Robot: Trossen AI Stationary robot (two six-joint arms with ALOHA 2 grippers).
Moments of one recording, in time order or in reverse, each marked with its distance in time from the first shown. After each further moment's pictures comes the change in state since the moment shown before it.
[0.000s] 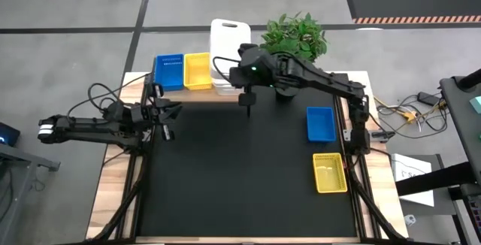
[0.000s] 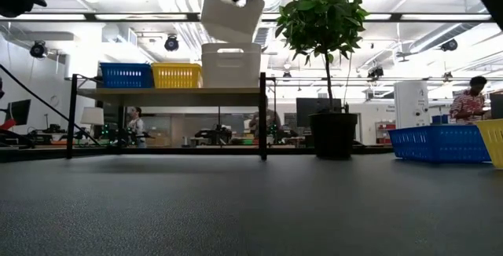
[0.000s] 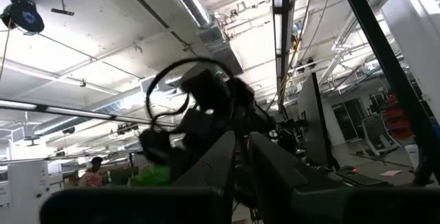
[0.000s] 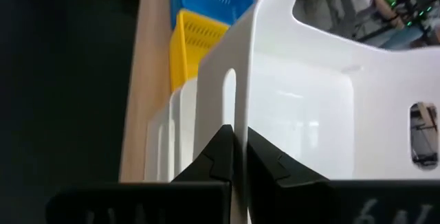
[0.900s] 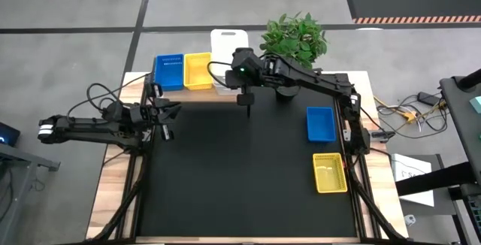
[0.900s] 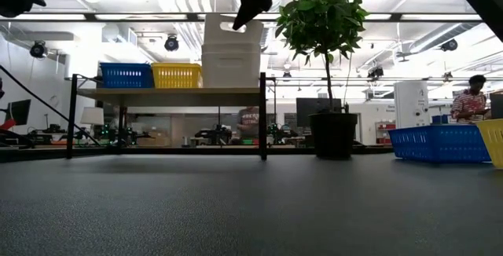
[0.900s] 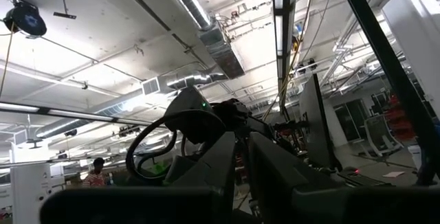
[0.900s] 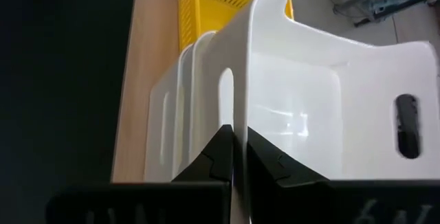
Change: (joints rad) left arm 0.000 -0.007 -0.001 0.001 -0.001 0.008; right arm -0.042 0.083 -0.001 -0.052 0.000 -0.018
